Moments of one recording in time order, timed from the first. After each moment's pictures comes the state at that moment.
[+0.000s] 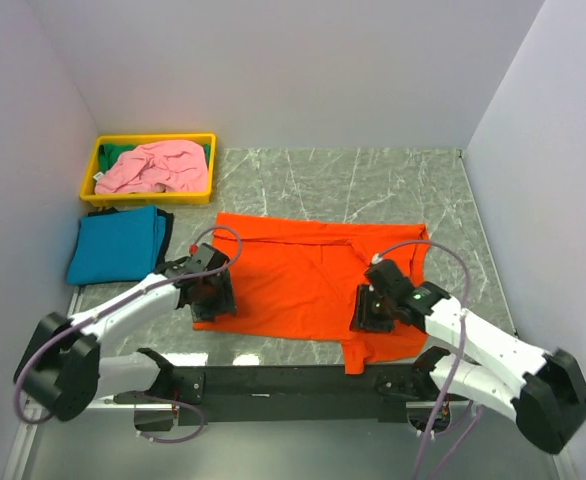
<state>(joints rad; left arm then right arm) -0.55 1.24 0.63 -0.64 0.00 -0.78 0.67 1.00 0.52 -0.70 -0.08 0.74</state>
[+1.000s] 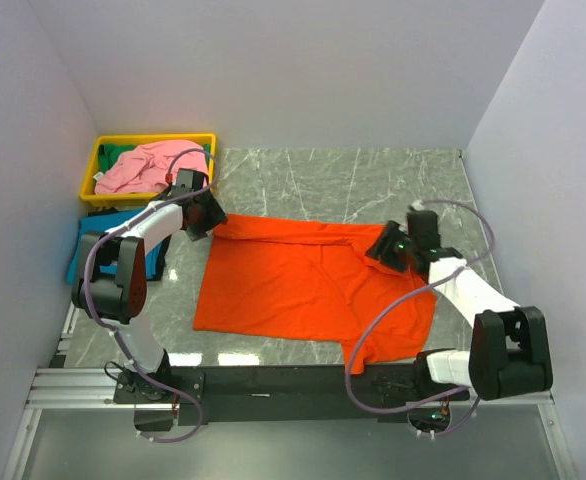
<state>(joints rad) -0.18 1.76 1.18 -0.39 -0.04 -0.74 0.06 1.26 0.64 -0.21 -0.22 0.63</state>
